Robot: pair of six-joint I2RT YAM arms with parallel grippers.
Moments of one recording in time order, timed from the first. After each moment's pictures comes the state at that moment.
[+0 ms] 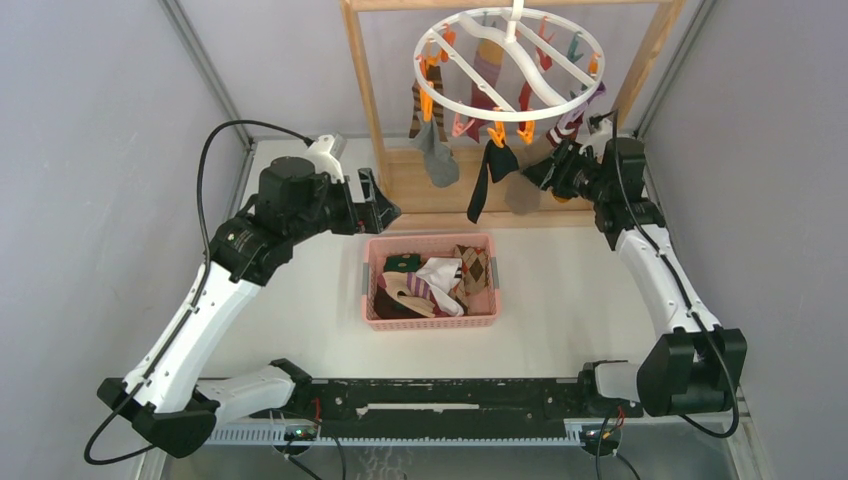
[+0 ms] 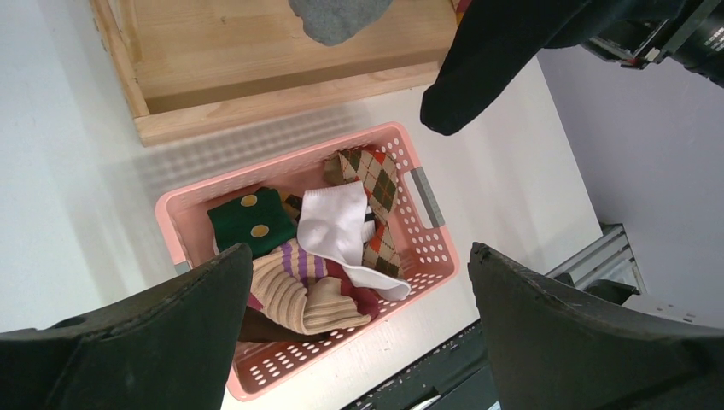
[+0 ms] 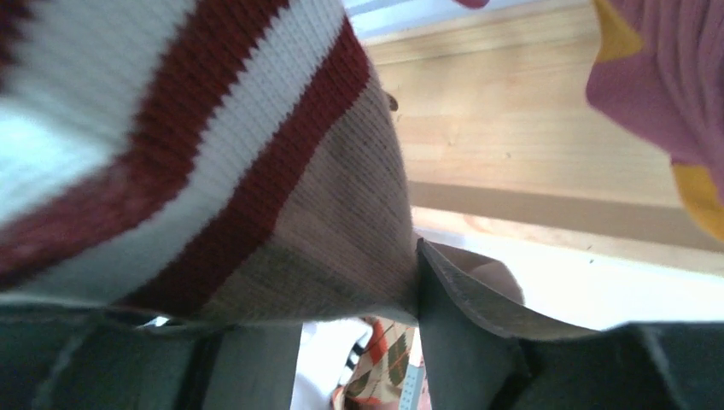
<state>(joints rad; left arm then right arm) -0.55 1.09 1.39 -0.75 0.08 -0.46 0.04 1.29 1.11 -0.17 -0.49 0.52</state>
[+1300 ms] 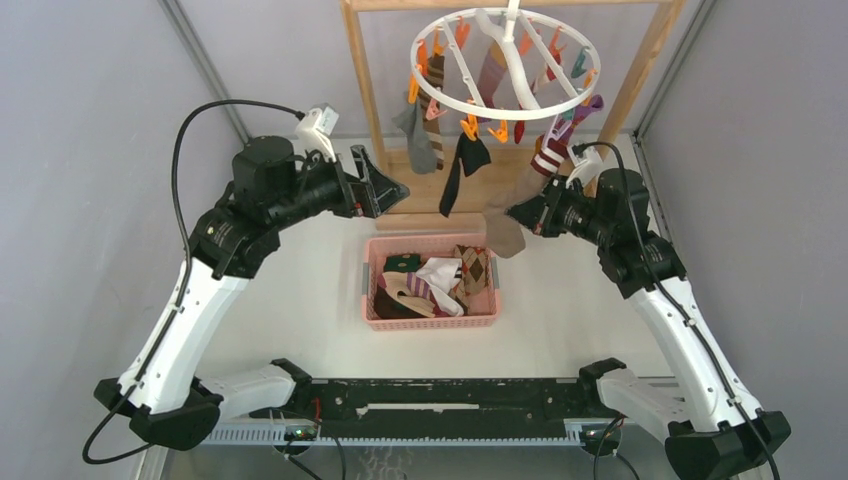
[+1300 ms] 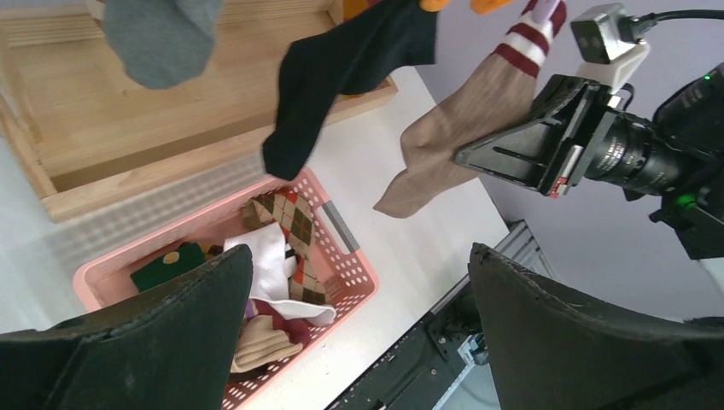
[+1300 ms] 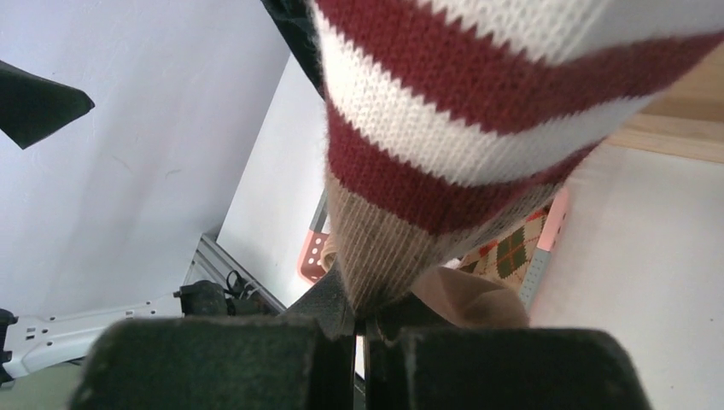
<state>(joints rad) -0.55 1.13 1.57 -0.73 0.23 -0.50 0.29 0.97 1.09 -0.48 -0.45 0.57</state>
